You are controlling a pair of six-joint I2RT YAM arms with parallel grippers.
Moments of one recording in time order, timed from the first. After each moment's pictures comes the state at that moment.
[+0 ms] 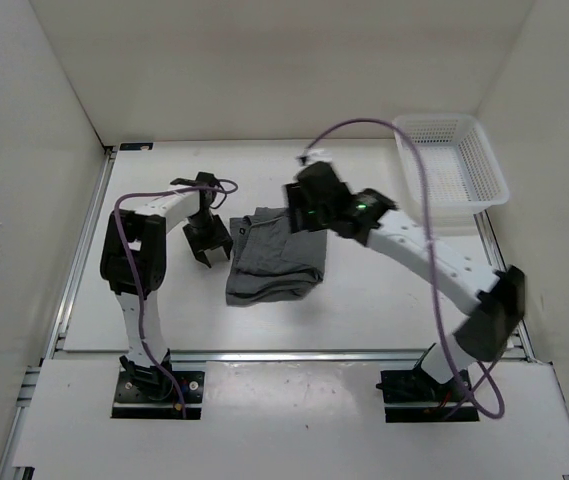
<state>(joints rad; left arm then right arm) -0.24 2.00 1.41 -0.93 0.05 -0.67 0.91 1.63 1.59 -0.72 0.30 0.40</state>
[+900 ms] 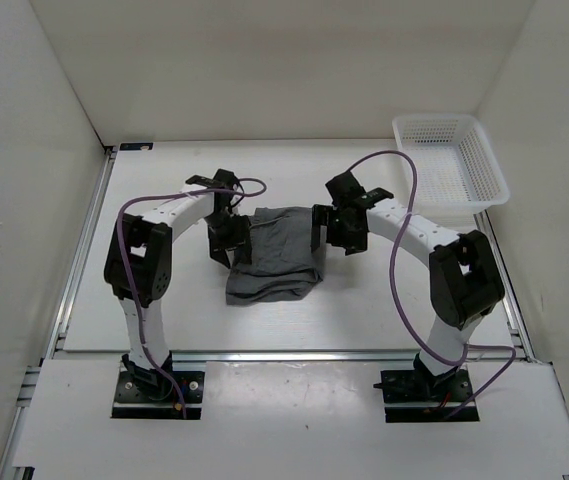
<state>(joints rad) -0.35 1.95 1.44 -0.99 0.21 -0.49 0.55 1.76 1.31 -0.70 -0.04 0.52</state>
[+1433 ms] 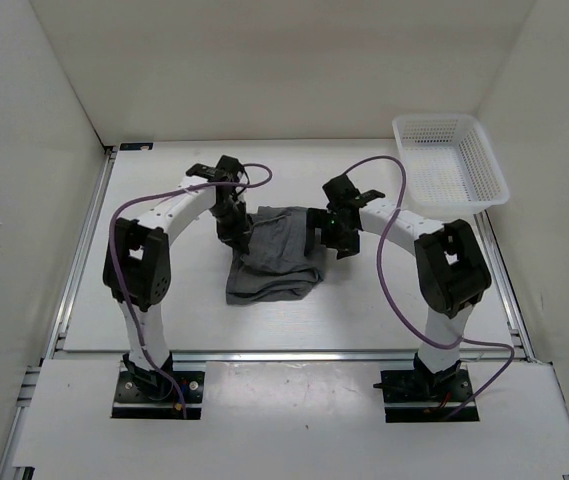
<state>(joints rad) -0.39 1.94 1.56 -1.04 0.23 -0.48 0.53 1.87 1.31 -0.63 -0.15 0.52</state>
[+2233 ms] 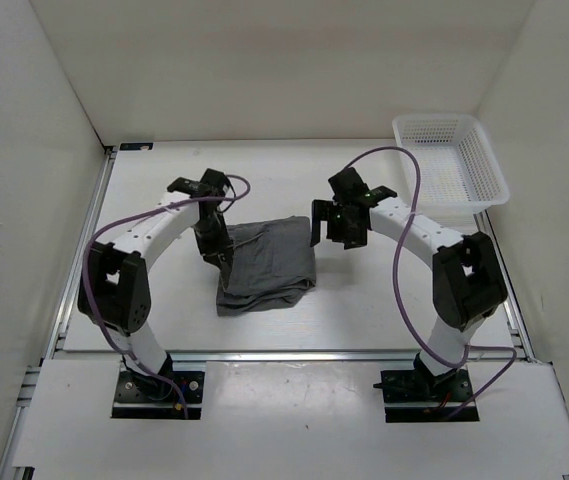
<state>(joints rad) -0.38 1.70 1.33 -1.09 0.05 -0.66 0.53 1.76 1.31 -0.66 -0.07 0.49</state>
